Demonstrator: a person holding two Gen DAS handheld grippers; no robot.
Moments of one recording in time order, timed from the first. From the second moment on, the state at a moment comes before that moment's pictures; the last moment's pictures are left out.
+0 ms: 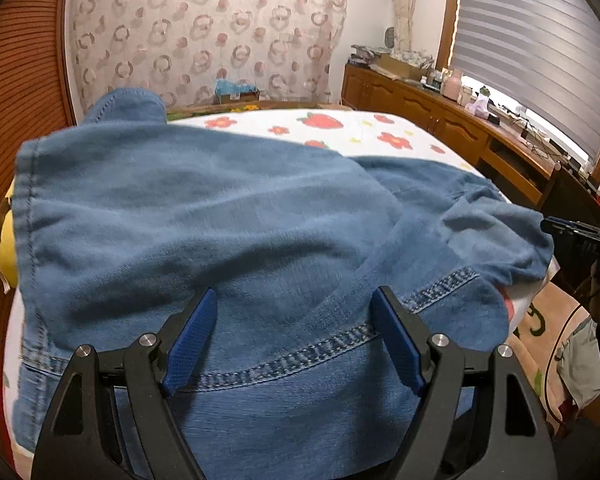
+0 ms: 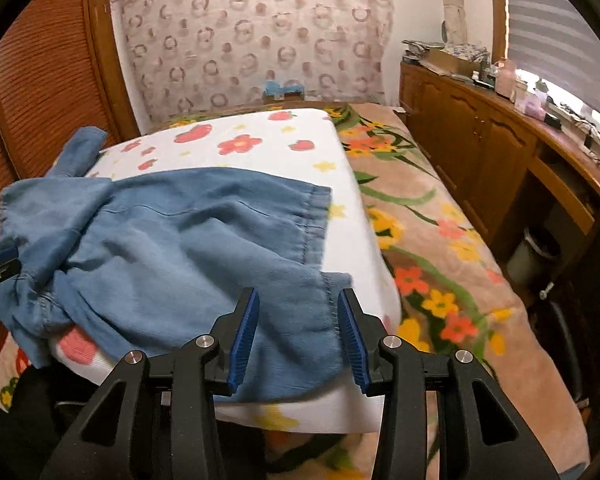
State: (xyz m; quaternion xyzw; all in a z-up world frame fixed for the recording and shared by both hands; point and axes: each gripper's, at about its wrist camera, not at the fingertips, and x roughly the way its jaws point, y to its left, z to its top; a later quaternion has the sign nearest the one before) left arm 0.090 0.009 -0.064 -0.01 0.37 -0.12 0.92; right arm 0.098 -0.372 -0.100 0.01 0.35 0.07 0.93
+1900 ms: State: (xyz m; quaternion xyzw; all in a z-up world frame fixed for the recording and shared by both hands) left arm 0.032 0.099 -0.013 -0.05 0.30 -0.05 0.95; right arm 0.134 -0.155 0.070 -0.11 0.19 0.41 0.88
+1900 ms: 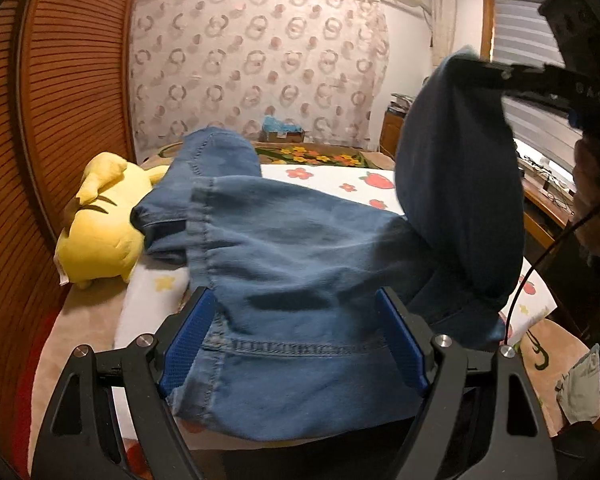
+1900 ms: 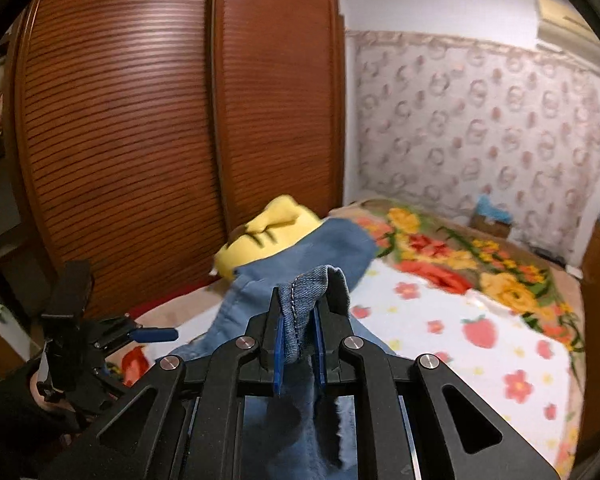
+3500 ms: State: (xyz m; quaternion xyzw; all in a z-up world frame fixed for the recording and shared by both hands) left arm 0.064 0.084 -0.057 -0.02 0.32 -0.07 0.94; right arm 0.160 -0.100 -0.021 -0.03 0.38 0.34 0.86
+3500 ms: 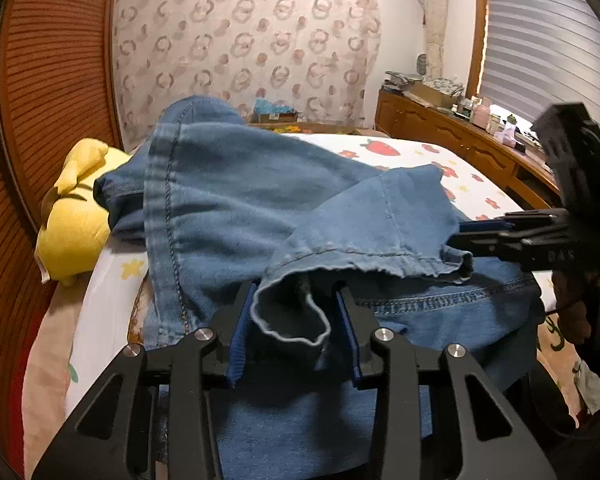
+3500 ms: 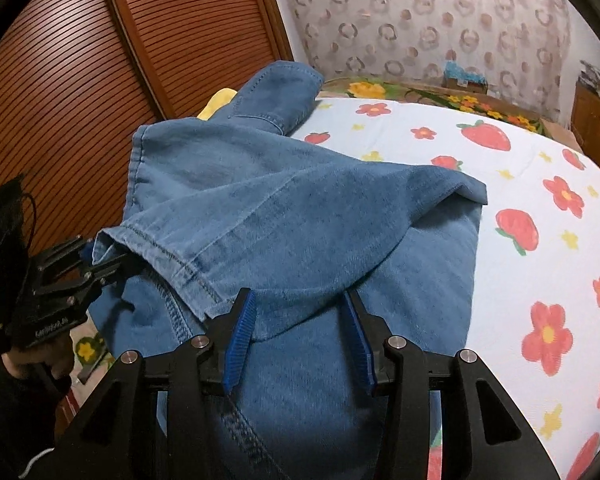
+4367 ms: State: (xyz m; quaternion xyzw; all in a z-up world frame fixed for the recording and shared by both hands) left arm 0.016 0.070 0.017 -0.02 0.23 -0.12 0.96; right arm 0.171 -0.120 0.085 -0.07 0.24 0.38 0.89
